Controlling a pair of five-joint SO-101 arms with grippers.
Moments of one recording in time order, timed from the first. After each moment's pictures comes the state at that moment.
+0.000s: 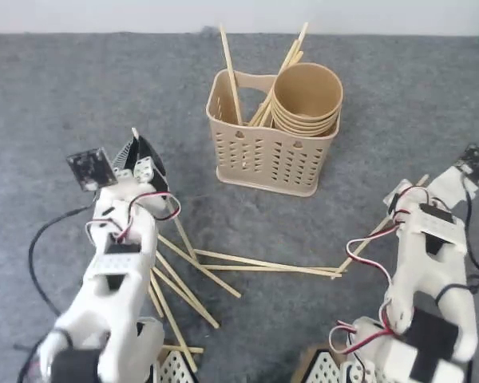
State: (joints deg) left arm -8.5 -27.1 79.8 -24.2 22.2; right arm 19.6 -14.5 51.4 28.0 -22.7
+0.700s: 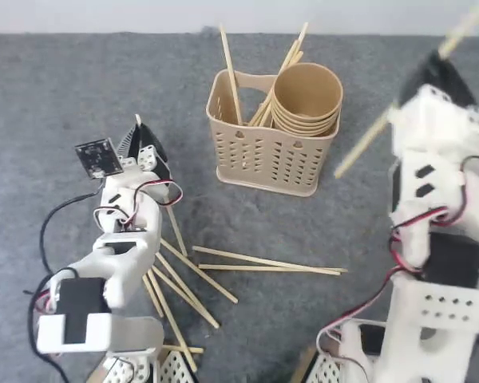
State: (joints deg) left arm -9.1 -2.3 70.6 -45.4 22.2; right arm 1.8 -49.7 20.1 35.3 -22.9
